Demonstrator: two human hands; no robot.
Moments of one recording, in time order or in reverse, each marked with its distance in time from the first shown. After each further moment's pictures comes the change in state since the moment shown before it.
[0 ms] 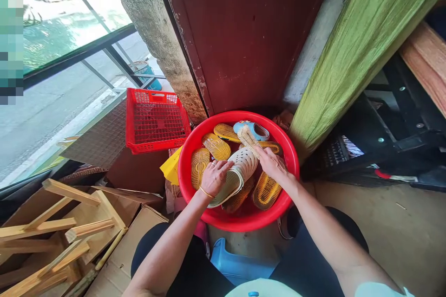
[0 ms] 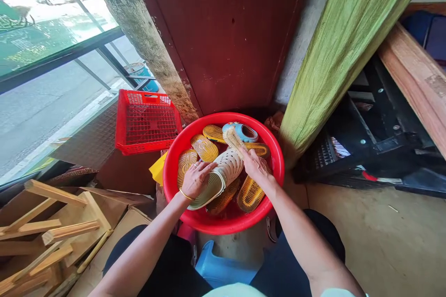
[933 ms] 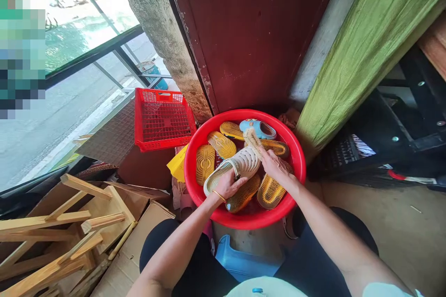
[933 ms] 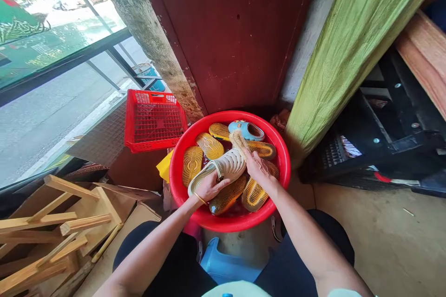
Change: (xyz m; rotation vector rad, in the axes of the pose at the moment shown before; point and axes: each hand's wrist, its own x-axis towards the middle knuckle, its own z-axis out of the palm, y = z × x) left_hand -0.007 0.020 0.025 -0.777 -0.041 -0.387; right_hand 0.003 -0.006 0.019 0.081 -0.019 0.013
